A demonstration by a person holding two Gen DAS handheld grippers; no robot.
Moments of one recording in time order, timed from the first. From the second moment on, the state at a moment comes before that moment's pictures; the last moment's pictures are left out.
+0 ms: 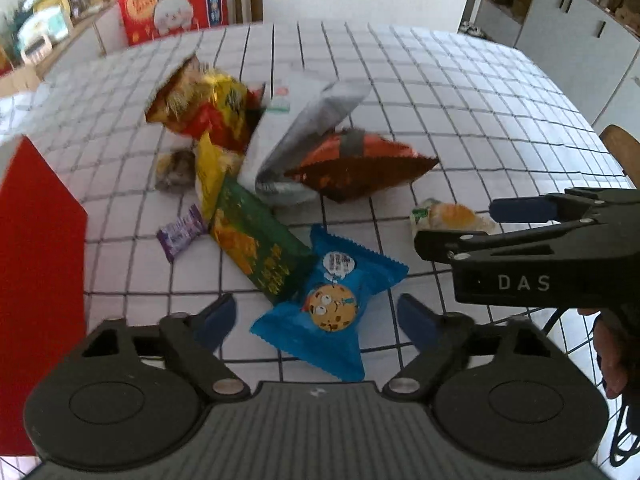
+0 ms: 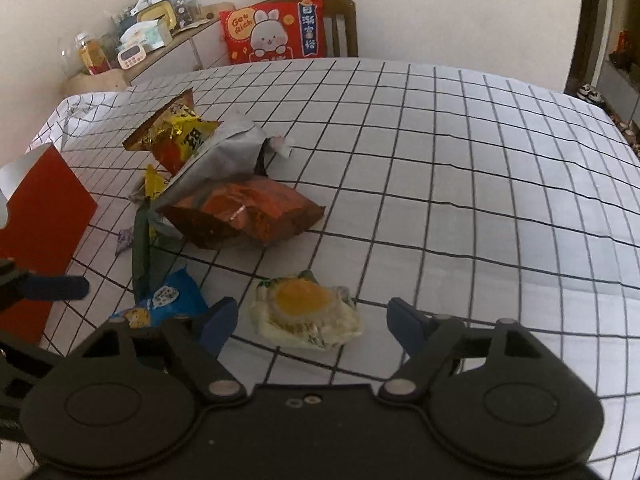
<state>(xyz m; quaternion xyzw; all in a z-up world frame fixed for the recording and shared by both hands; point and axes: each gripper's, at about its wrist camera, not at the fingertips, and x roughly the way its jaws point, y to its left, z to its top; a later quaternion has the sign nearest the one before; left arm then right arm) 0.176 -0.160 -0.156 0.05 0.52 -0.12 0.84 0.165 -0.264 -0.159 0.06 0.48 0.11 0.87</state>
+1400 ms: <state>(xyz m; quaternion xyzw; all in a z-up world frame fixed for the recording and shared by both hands) 0.094 -0.070 -0.072 -0.02 0.49 -0.08 0.87 0.089 -0.205 -0.070 0.06 0.45 0.13 0.88</state>
